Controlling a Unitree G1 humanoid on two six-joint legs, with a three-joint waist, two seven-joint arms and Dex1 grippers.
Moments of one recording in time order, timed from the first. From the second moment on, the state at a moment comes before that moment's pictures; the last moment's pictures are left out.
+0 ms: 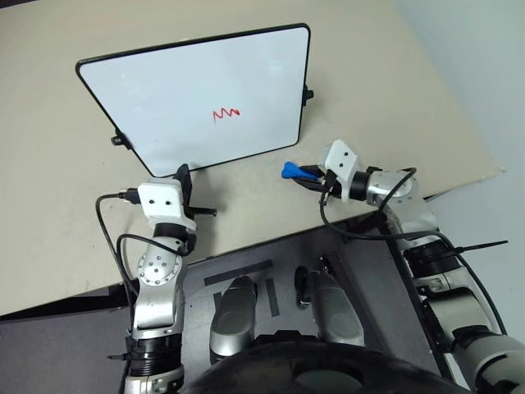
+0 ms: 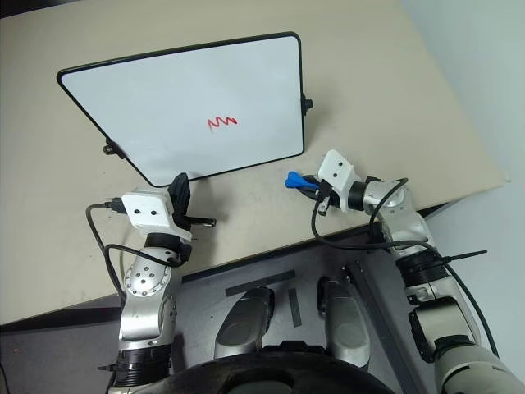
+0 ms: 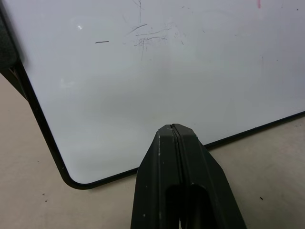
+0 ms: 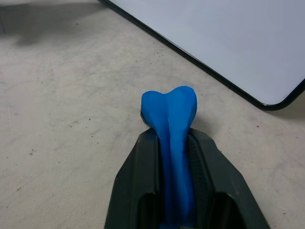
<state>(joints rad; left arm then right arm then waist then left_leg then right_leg) 0.16 0.15 0.11 -0.29 -0.02 0.03 -0.10 -0.42 -0.39 0.25 0.13 0.09 0.22 0.89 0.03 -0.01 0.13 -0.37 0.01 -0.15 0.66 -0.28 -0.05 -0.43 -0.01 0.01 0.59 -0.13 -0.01</state>
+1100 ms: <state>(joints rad) 0.21 0.14 0.11 -0.30 -0.01 0.01 -0.10 -1.00 -0.24 0.47 0.77 -0.54 -0.74 0.34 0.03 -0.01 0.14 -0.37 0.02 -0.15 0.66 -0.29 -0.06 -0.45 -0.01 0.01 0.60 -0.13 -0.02</state>
